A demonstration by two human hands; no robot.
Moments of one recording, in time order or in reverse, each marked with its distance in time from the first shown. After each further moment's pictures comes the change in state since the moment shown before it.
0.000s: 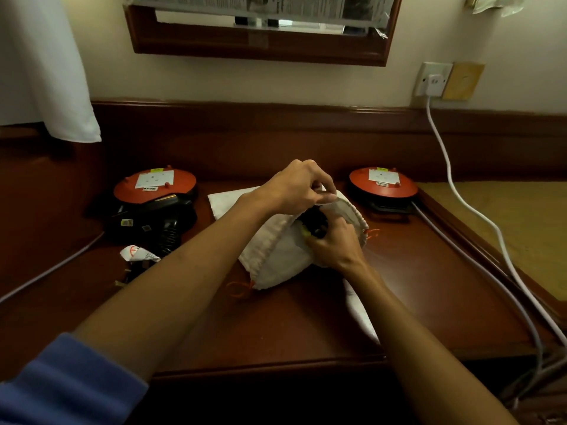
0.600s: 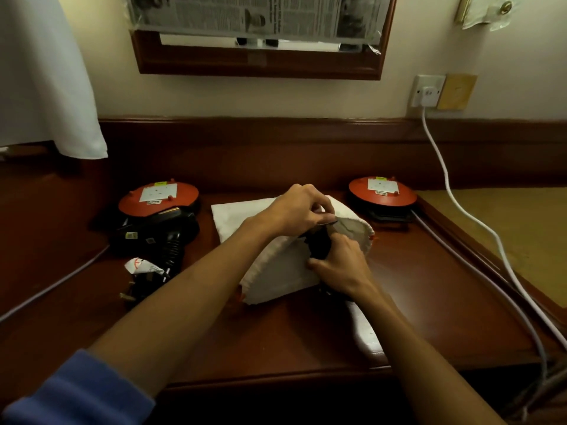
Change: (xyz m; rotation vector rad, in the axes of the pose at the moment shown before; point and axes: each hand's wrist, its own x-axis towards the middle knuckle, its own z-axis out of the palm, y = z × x) left_hand -0.005 -0.004 0.020 -0.010 0.007 -0.021; right_hand -0.029 -0.015 -0.020 -0.047 -0.095 -0.017
